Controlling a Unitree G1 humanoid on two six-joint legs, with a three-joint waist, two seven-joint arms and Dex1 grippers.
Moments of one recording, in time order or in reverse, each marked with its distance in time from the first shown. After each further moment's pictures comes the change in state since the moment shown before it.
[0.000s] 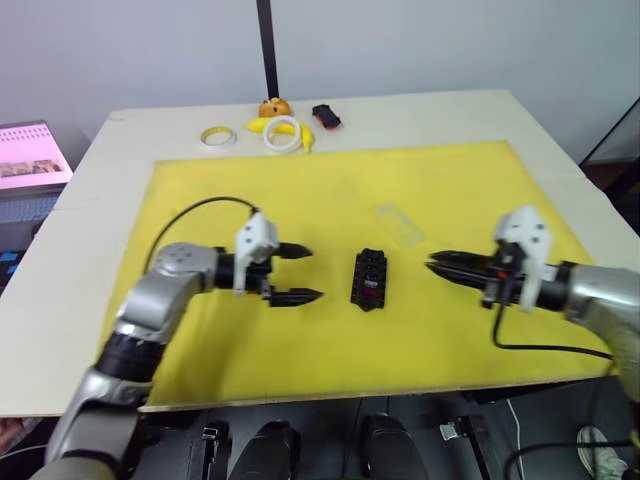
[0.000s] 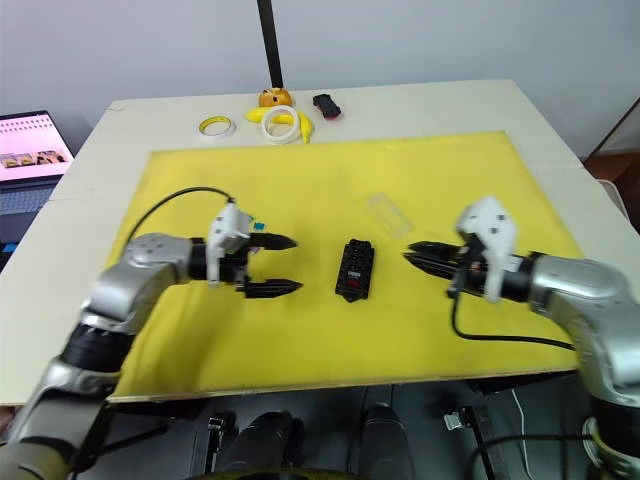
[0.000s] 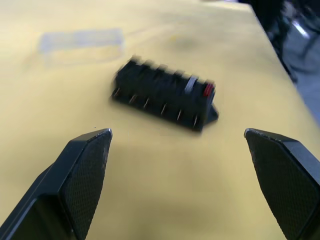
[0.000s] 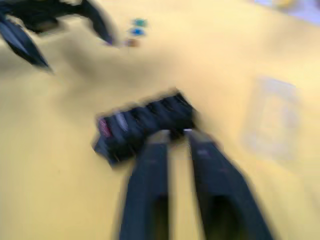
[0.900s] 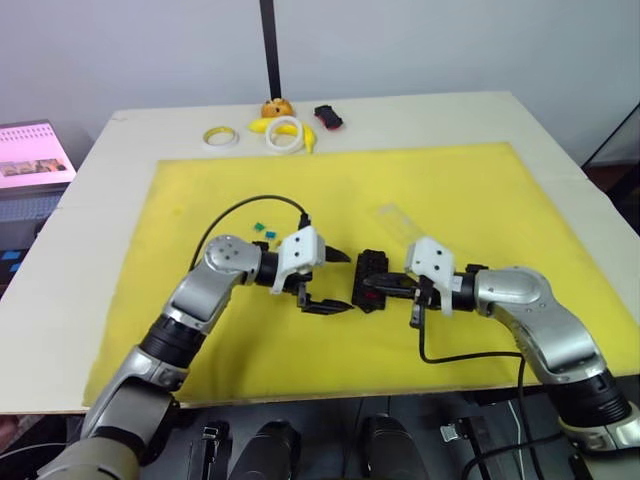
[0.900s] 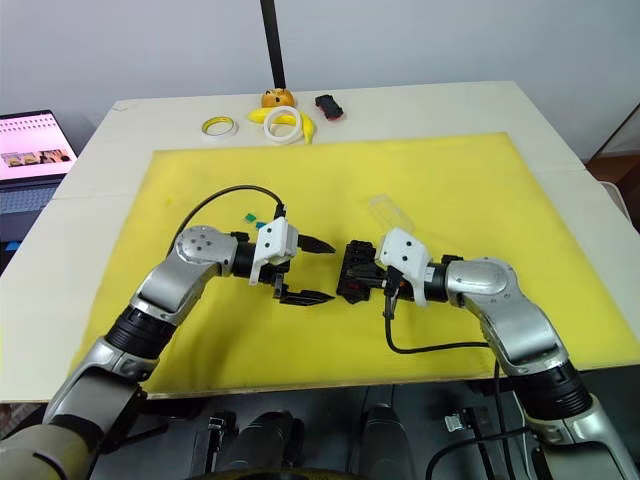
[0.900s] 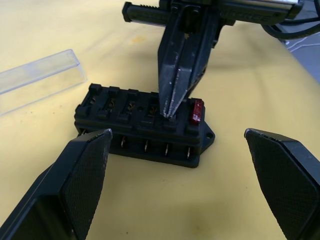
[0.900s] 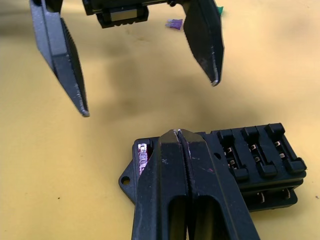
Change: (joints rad) left arm -0.193 -0.219 -0.278 0.174 0.256 -0.339 -0.018; right arm -0.221 0.189 0.562 0.187 -0.323 -0.385 0.051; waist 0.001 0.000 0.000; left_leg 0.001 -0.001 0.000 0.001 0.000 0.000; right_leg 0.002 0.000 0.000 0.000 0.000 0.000
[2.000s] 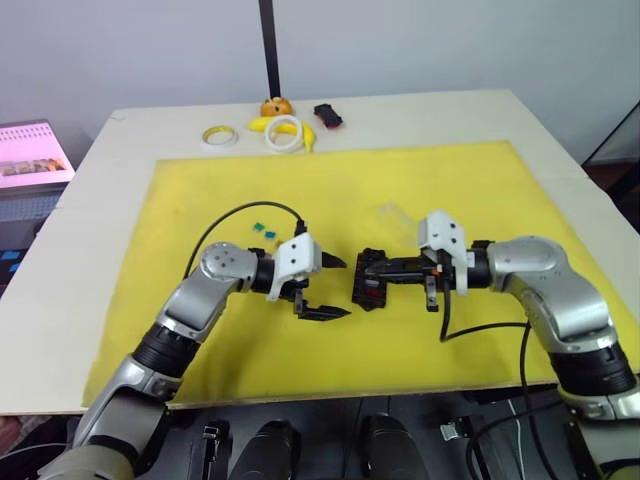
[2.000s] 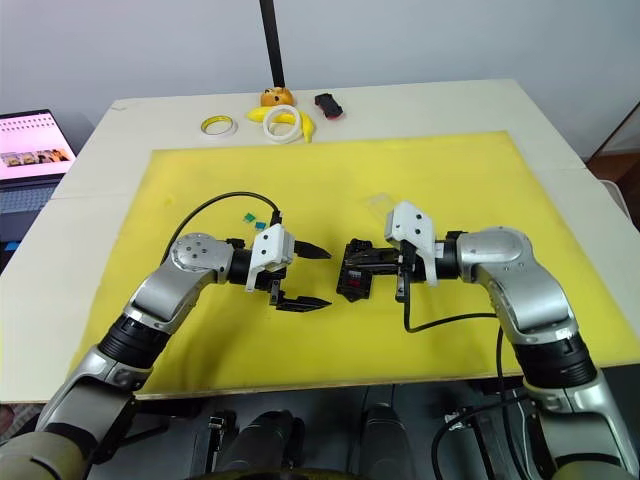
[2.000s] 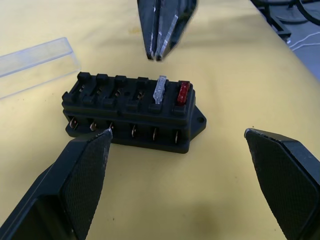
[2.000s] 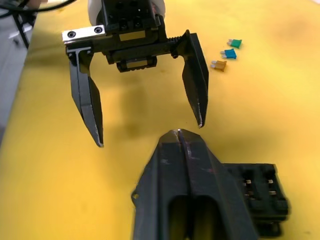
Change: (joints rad) left arm 0.047 0.024 0.000 -0.050 -0.004 0.023 0.017; right arm -0.114 0.016 -0.070 0.041 0.081 0.087 0.164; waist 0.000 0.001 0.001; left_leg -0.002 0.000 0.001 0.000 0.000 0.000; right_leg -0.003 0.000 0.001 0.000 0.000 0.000
